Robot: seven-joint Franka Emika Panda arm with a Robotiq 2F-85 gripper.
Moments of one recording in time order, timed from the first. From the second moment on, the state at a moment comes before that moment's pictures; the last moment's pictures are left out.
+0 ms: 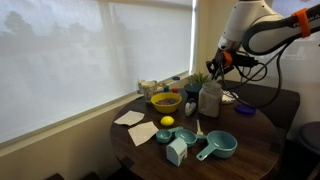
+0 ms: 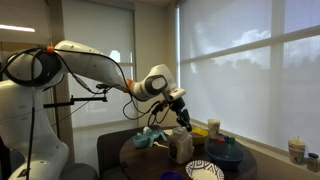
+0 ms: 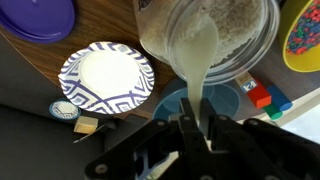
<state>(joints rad) -0.12 -0.21 0.10 -2.16 -0.30 2.33 1.08</state>
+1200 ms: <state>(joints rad) -0.11 -0.16 0.05 -2.02 -0.13 2.21 1.34</state>
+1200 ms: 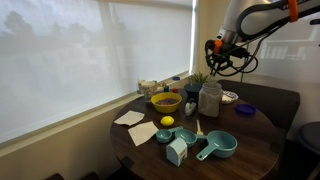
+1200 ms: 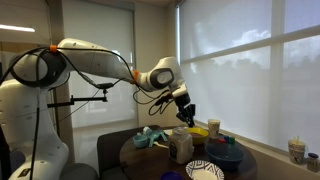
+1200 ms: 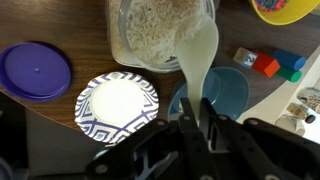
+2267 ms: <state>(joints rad) -0.10 -0.32 -0.05 -2.12 0.02 2.02 0.82</state>
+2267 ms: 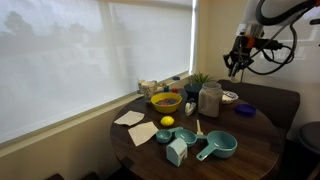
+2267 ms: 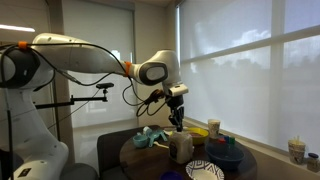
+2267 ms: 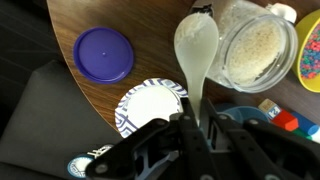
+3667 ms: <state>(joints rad) -0.27 -0.41 -0.07 -2.50 -0.12 2.43 0.55</state>
